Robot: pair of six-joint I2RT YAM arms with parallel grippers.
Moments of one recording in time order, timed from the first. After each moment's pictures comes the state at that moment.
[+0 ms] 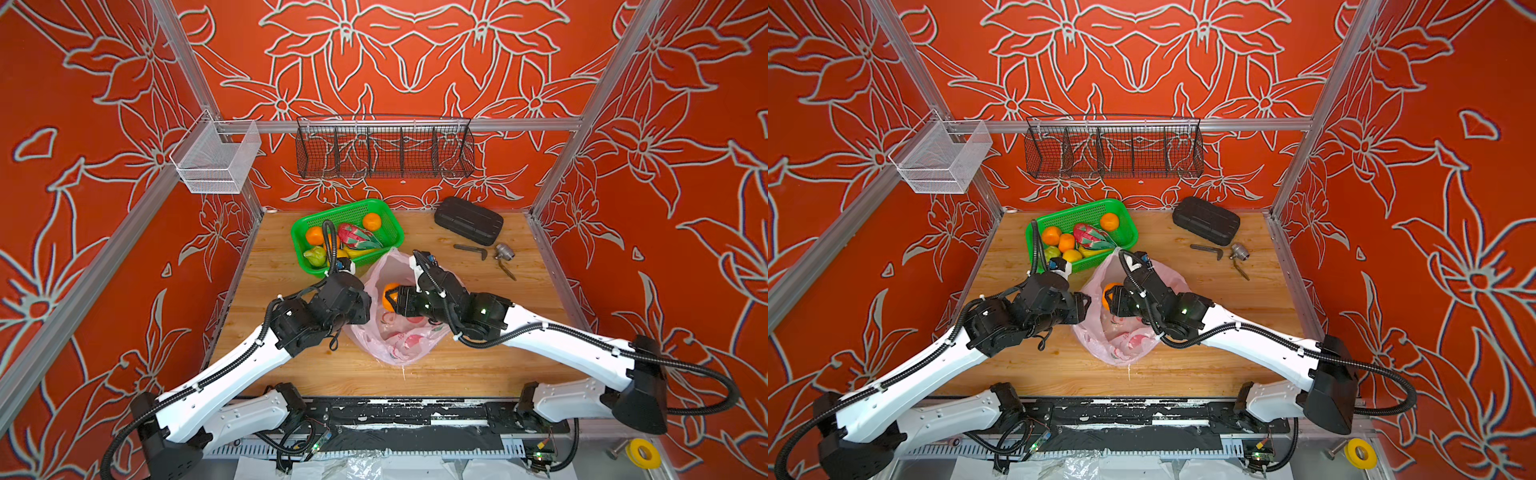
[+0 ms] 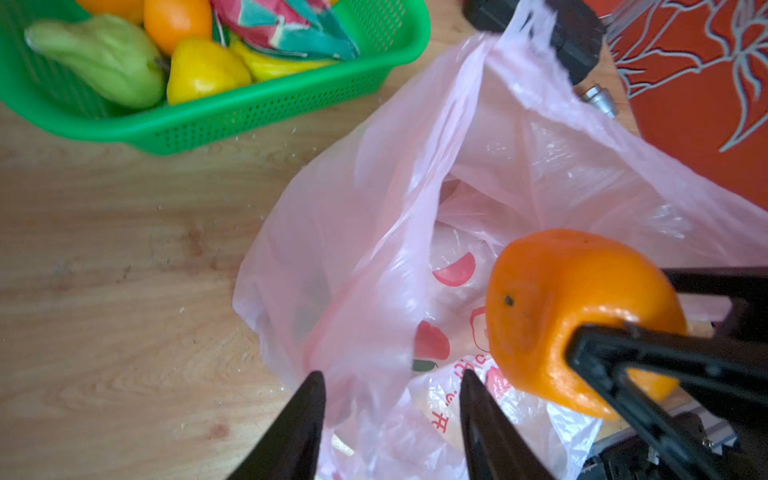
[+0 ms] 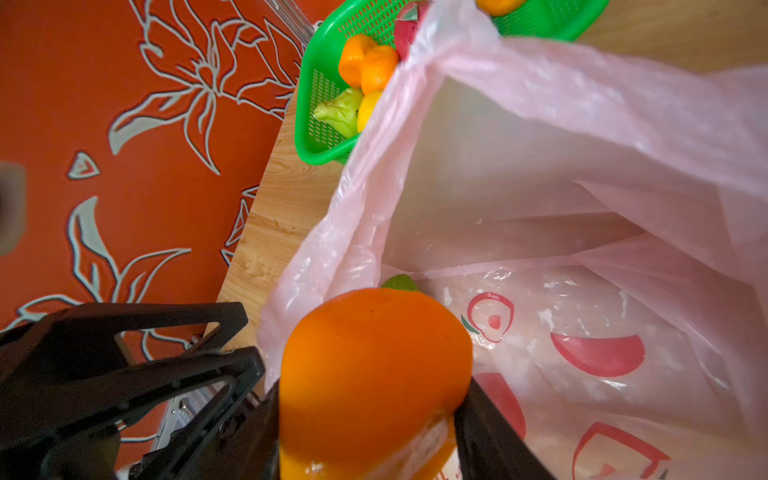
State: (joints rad) left arm -0.77 0.98 1.05 -0.83 -0.26 -0.68; right arm 1.00 1.31 1.12 -0.38 0.15 0.84
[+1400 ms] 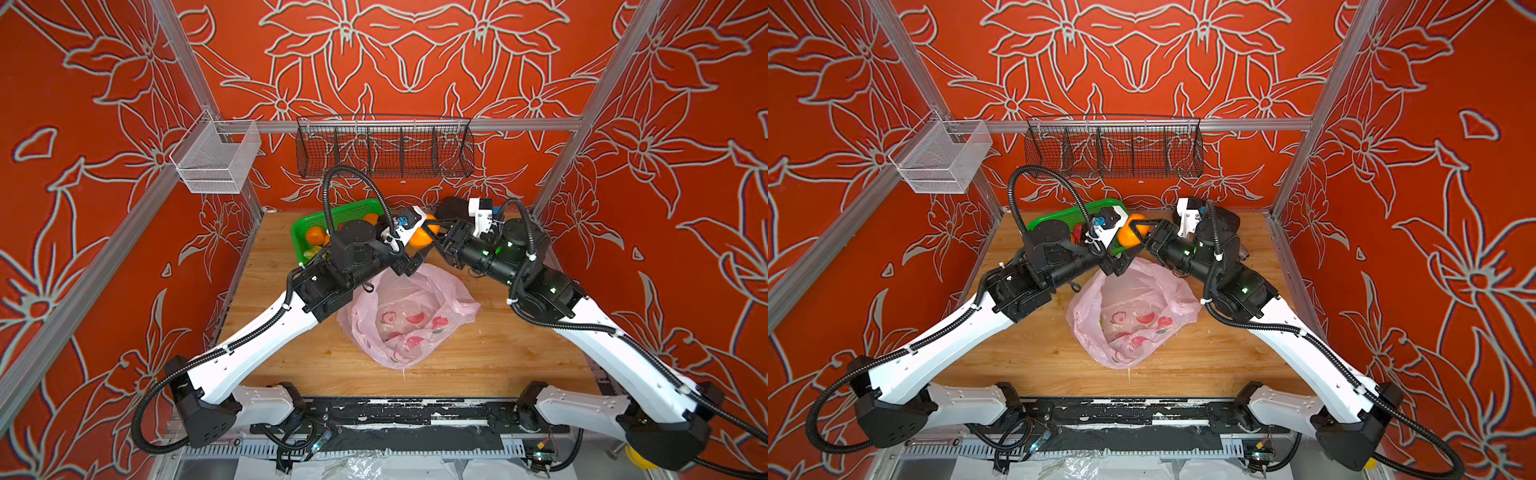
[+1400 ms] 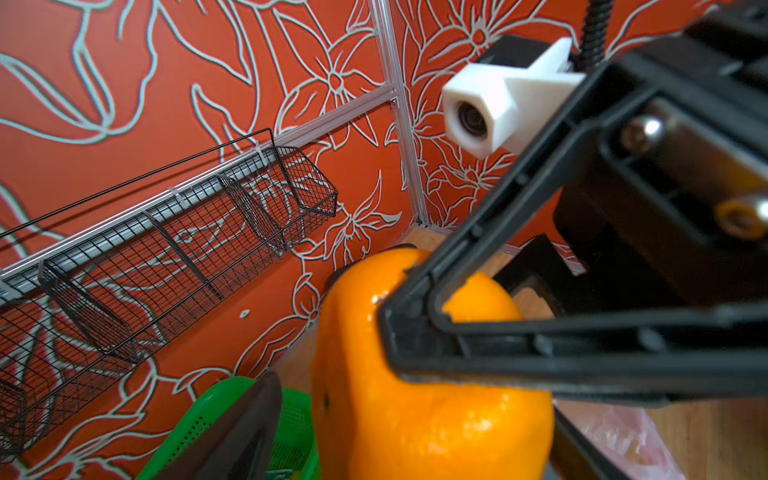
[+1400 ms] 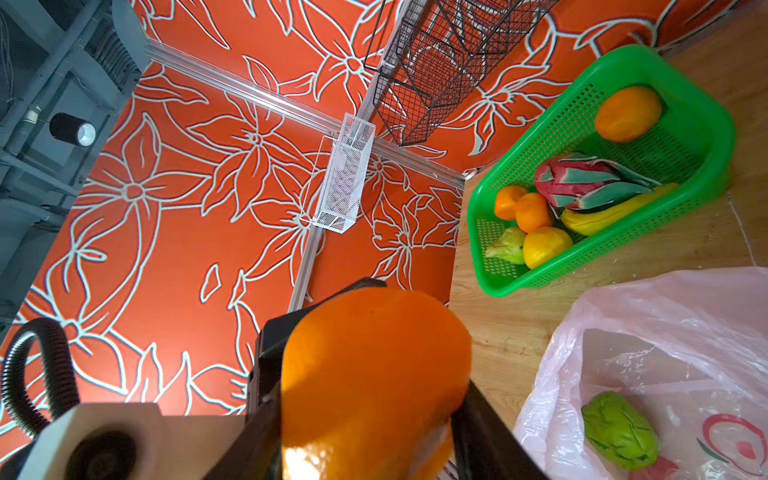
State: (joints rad) left arm -0.77 1.27 1.38 -0.21 0.00 0.25; right arm 0.70 1.13 1.30 -0.23 -0.16 1.19
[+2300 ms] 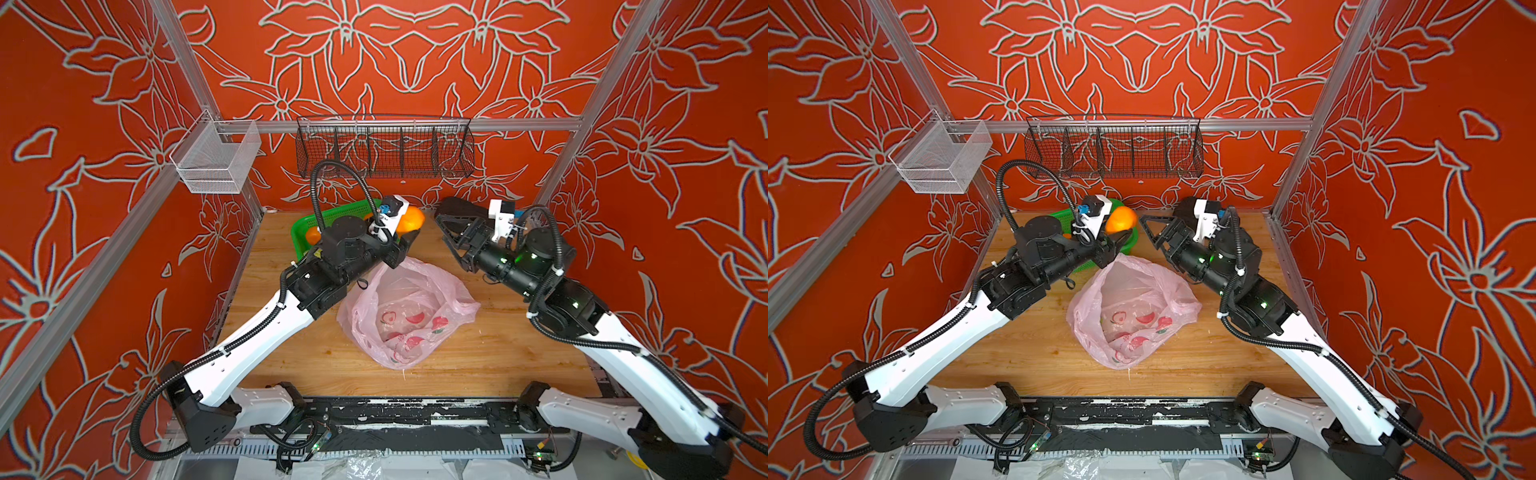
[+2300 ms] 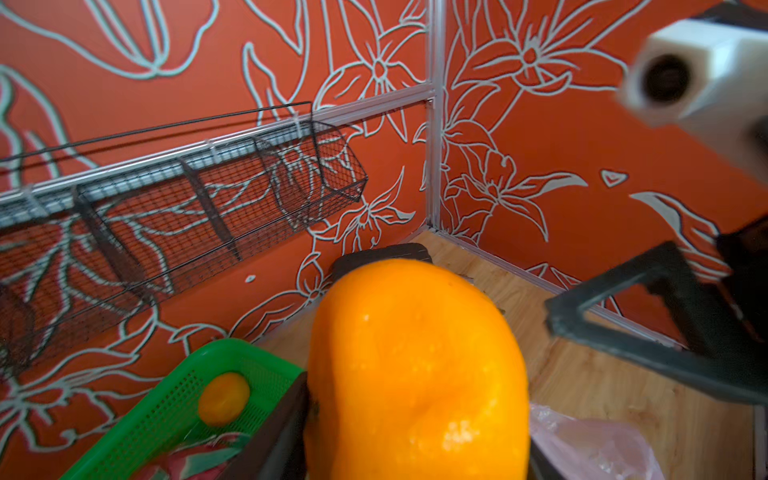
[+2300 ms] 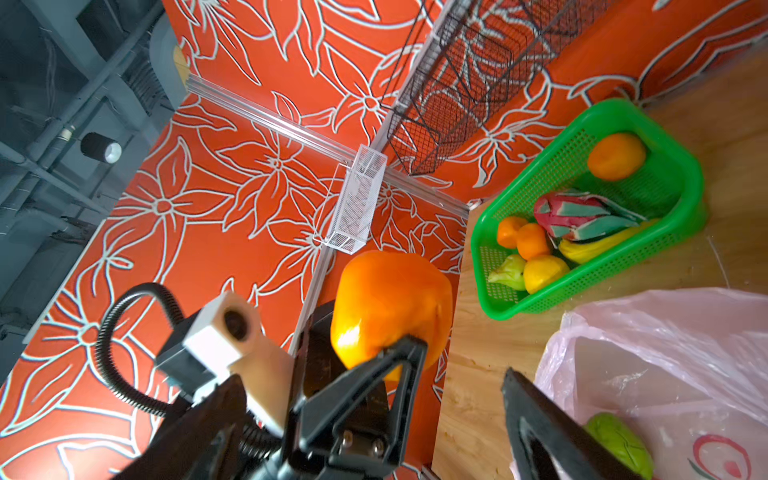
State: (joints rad) left arm -0.67 1.24 1.36 -0.22 -0.02 0.03; right arm 0.70 1.02 1.27 -0.24 -0.06 1.15
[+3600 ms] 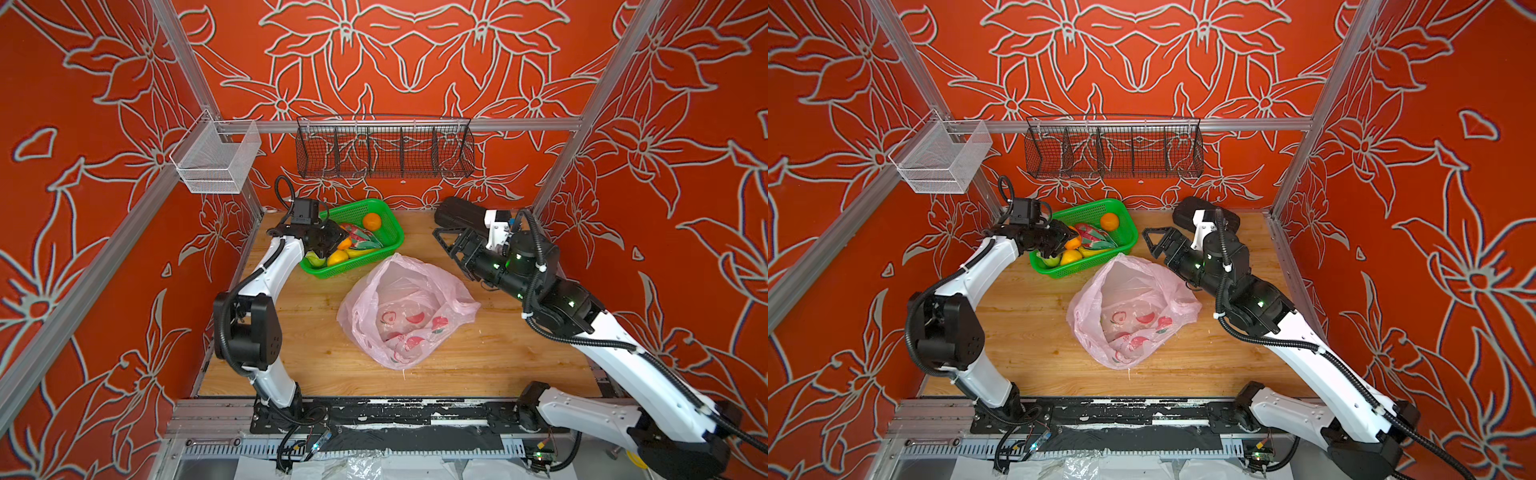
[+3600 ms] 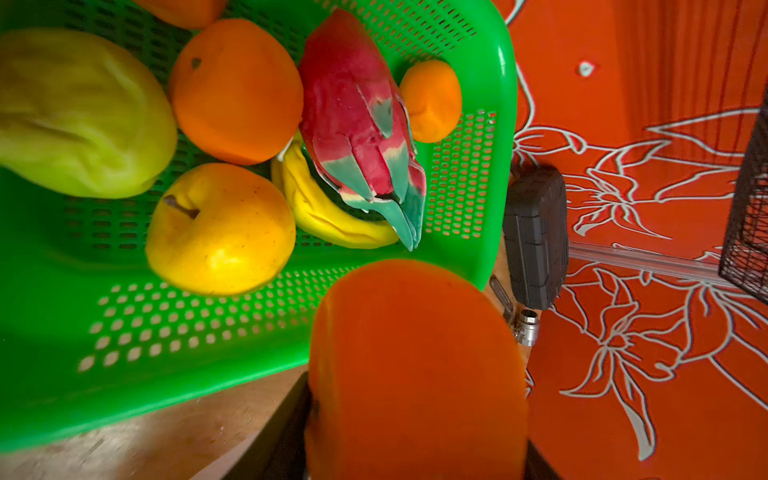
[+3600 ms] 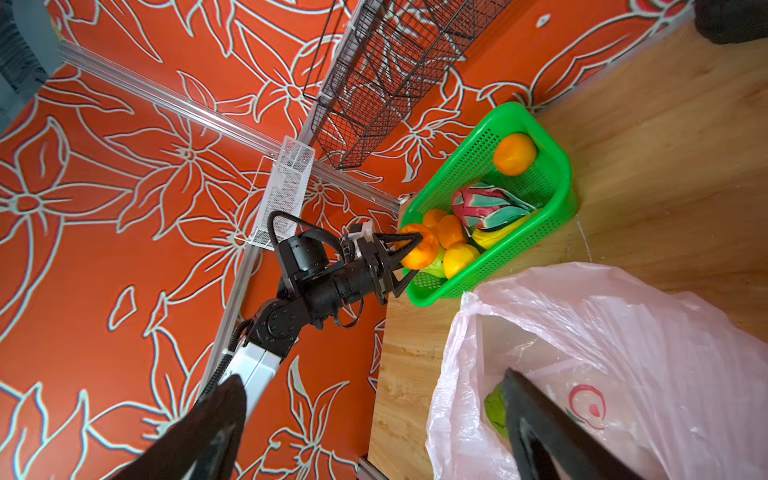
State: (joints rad) left arm -0.04 1.75 1.49 -0.59 0.39 -0.87; right arm 0.70 1.05 1.27 -0.43 0.02 1.10
